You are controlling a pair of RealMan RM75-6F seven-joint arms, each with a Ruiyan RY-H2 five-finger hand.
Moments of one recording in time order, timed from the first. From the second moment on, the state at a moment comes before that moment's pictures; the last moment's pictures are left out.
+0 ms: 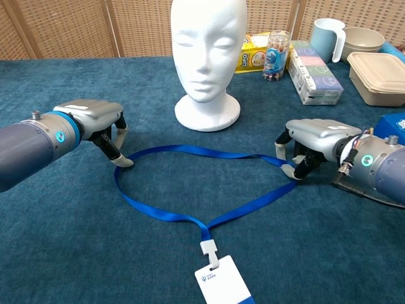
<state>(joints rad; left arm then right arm) -0.87 -1.75 -0.18 -1.49 0.51 1.19 0.91 0.71 -1.72 0.16 -1.49 -0.75 1.06 -0.64</state>
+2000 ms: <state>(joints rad) -0.90 -1.73 -0.19 -1.50 0.45 1.17 0.97 0.70 -1.71 0.16 -1.49 -0.73 1.05 -0.61</state>
